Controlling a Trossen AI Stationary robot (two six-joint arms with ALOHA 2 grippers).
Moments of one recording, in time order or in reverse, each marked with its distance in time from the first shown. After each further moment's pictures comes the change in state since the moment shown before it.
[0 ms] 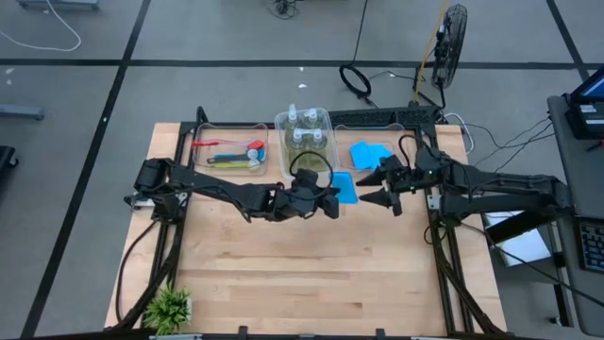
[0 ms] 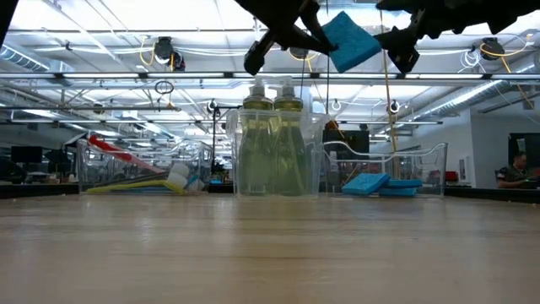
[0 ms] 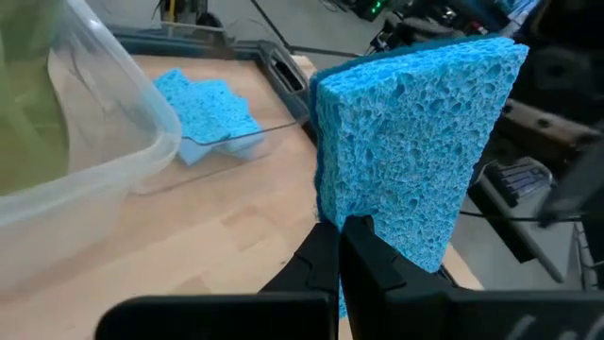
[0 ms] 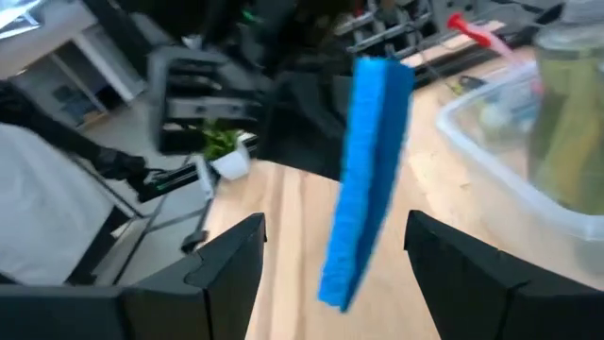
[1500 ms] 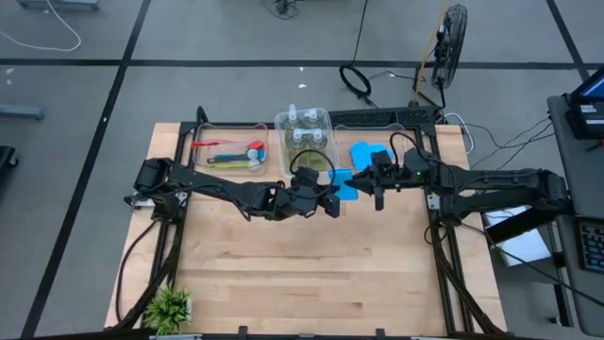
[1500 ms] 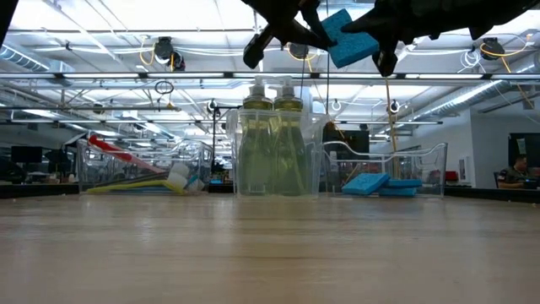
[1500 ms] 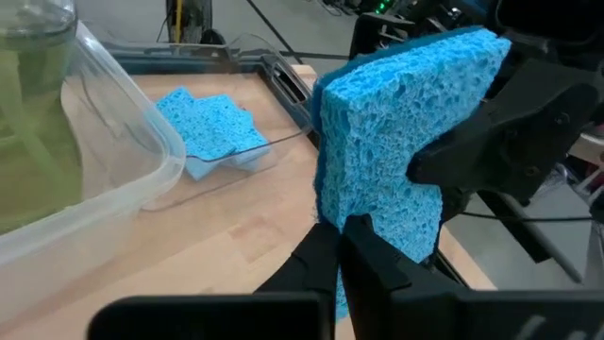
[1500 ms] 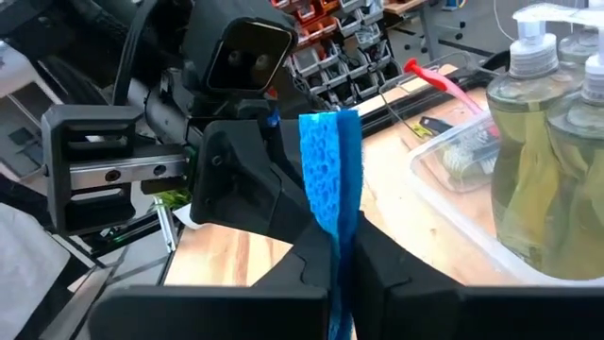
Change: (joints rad) left arm -0.001 0.000 0.042 -0.057 -0.023 0.037; right arm 0.027 0.153 0.000 0.229 0.152 0.030
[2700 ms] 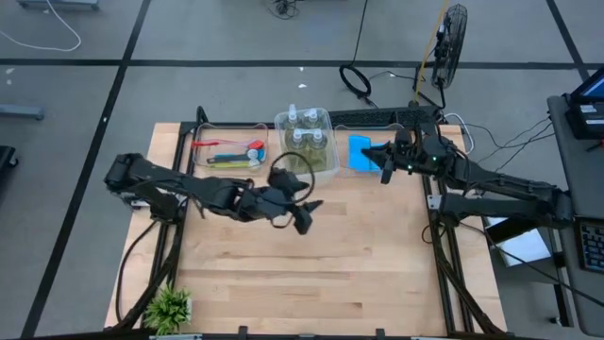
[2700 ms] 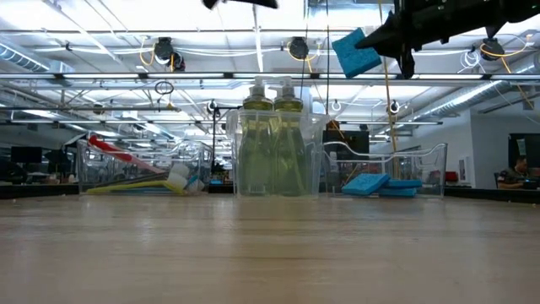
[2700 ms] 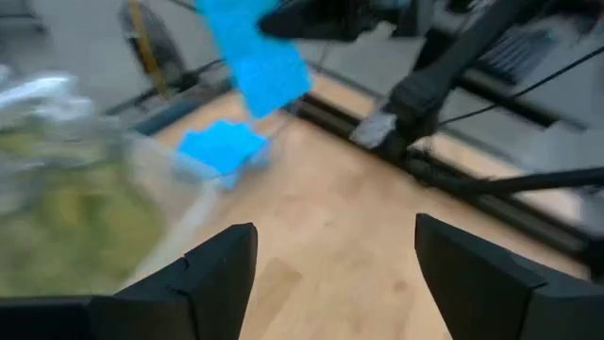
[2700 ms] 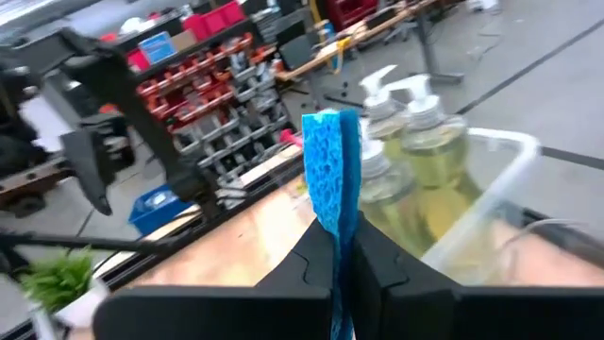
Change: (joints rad) left arm -0.096 -0.241 0.000 -0.296 0.022 0.363; right arm -0.226 -0.158 0.000 -0.124 0.124 0.005
